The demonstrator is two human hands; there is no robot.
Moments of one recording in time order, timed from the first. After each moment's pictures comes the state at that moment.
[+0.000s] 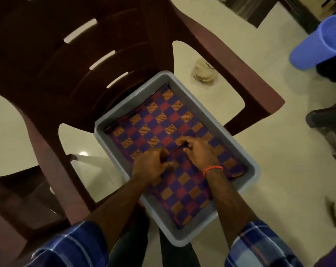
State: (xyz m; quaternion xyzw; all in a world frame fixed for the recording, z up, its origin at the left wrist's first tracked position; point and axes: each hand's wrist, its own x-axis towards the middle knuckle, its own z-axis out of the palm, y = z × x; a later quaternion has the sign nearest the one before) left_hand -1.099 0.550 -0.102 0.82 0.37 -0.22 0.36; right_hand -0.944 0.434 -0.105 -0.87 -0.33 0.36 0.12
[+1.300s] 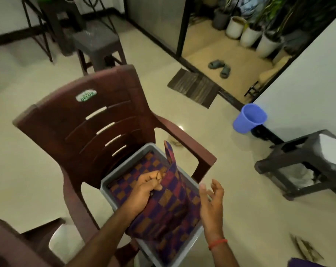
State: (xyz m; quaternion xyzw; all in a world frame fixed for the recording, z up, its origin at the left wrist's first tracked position) left_hand -1.081 0.563 0.154 0.54 0.21 0.08 0.81; right_hand -0.990 0.374 0.138 -0.82 0.06 0.19 0.54
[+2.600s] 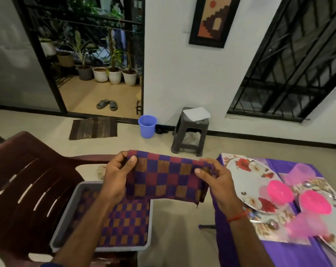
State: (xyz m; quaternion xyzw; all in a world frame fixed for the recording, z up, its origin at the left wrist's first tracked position) left_hand -1.137 0.439 0.340 0.59 0.03 0.03 0.80; right_hand -1.182 0.158 0.368 -0.77 0.07 -0.07 0.63
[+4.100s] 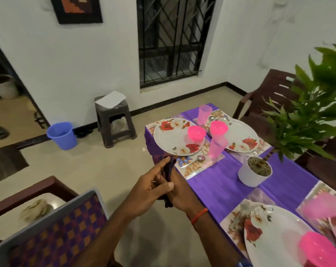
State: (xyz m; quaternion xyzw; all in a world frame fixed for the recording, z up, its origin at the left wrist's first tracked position) left_hand -1.233 0.268 0.346 0.62 -0.34 -0.37 0.60; right_hand -1.316 0.148 0.321 -0.84 0.16 -0.14 0.49
